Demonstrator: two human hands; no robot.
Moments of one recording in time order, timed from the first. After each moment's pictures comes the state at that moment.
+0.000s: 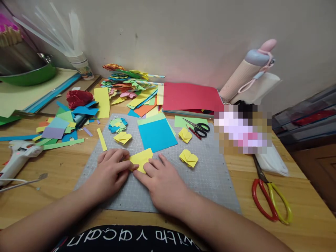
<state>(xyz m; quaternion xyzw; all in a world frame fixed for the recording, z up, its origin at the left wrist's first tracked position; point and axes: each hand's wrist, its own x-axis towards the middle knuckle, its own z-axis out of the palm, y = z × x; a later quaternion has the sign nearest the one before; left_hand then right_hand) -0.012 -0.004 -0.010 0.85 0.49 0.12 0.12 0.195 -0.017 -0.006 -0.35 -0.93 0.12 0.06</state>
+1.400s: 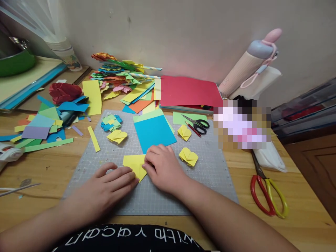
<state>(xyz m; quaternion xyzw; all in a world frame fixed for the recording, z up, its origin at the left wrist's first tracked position) -0.021 -0.014 -0.006 0.96 0.25 0.07 0.04 0.194 0.016 -0.016 -0.47 -0.84 0.23 0.15</state>
